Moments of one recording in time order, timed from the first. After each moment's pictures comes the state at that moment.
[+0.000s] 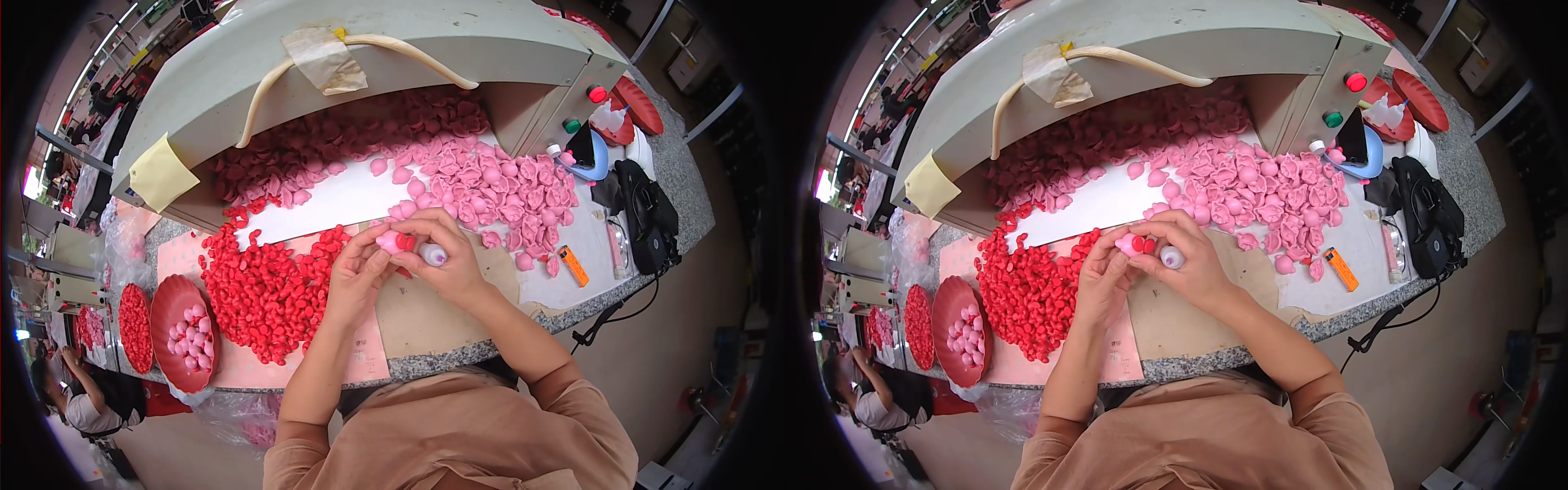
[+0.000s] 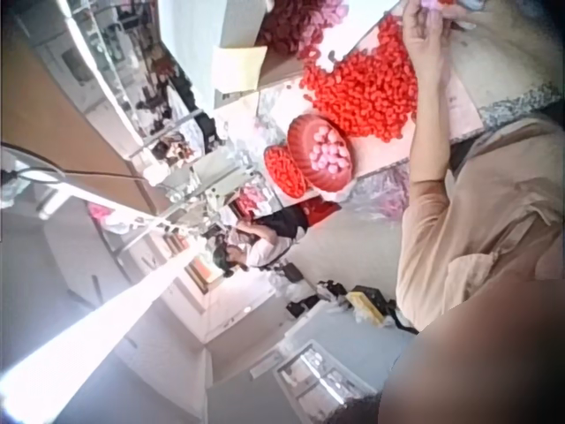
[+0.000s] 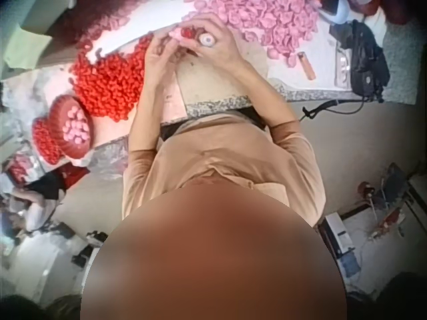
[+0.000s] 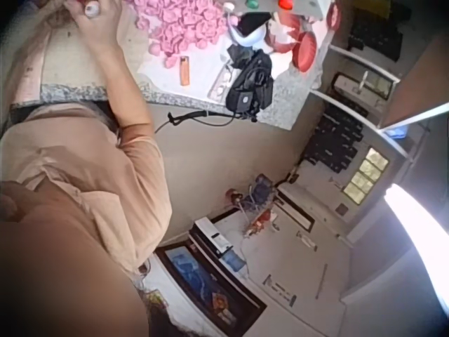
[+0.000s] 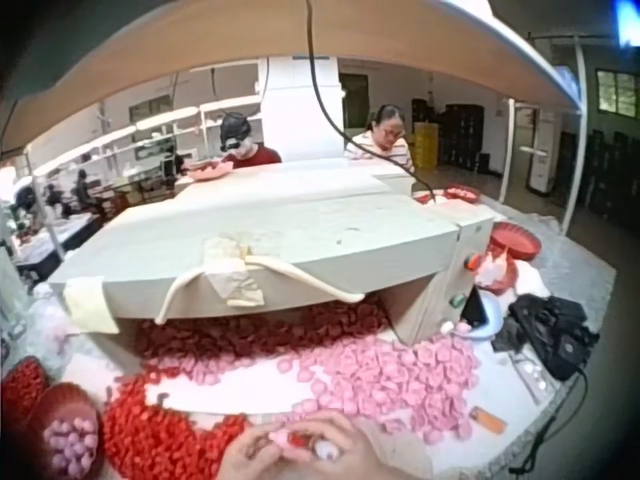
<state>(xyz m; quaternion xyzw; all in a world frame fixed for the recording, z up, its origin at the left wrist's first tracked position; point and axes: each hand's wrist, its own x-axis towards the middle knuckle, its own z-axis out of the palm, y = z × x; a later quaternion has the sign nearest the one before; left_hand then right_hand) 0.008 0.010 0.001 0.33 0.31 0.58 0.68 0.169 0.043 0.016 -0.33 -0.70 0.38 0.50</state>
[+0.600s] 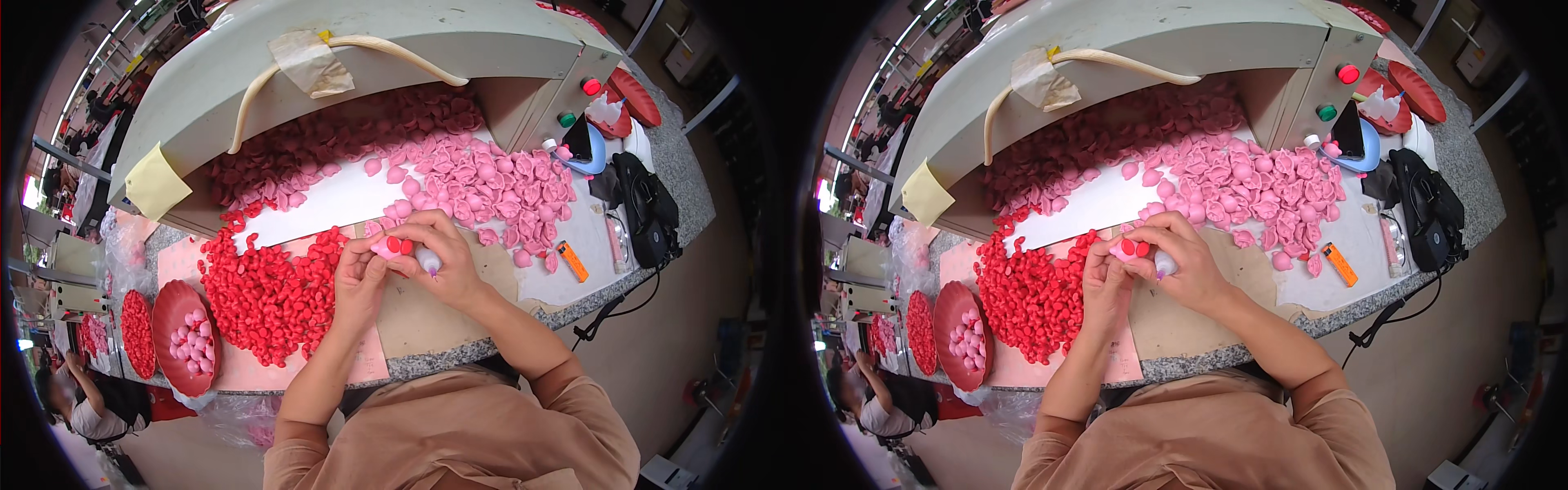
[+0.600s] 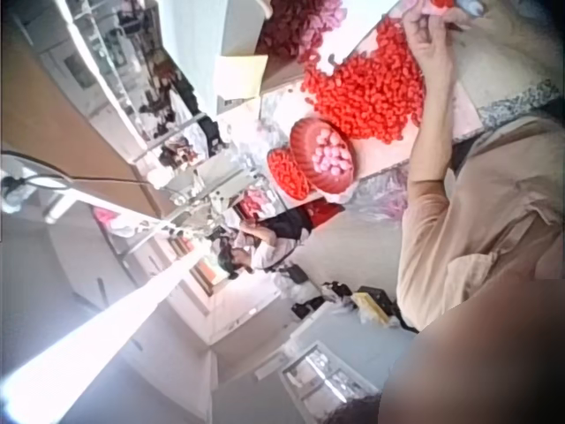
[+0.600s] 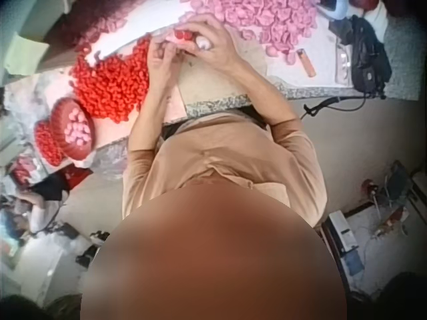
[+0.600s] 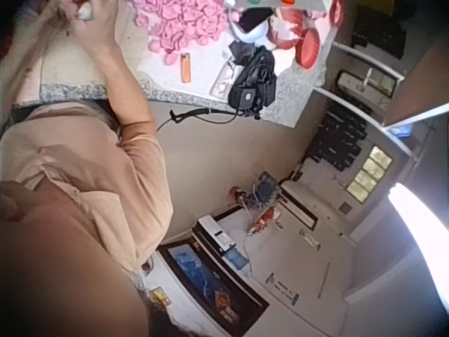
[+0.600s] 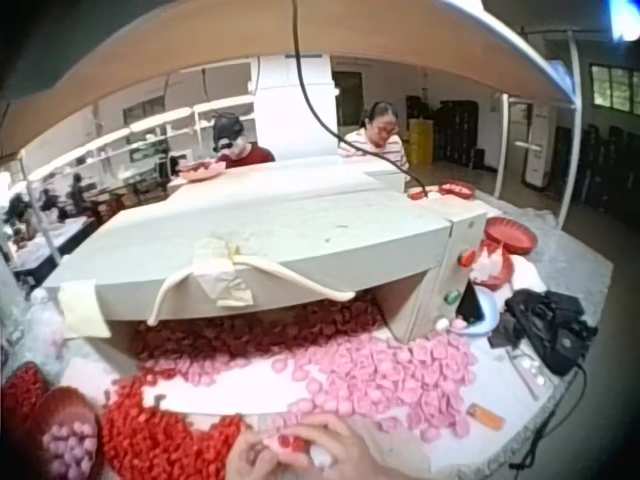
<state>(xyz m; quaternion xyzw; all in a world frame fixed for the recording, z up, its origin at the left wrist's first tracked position) 0.022 0.004 -0.013 0.35 0.28 0.65 0.62 0.172 0.042 0.018 -0.31 -0.75 0.29 0.51</state>
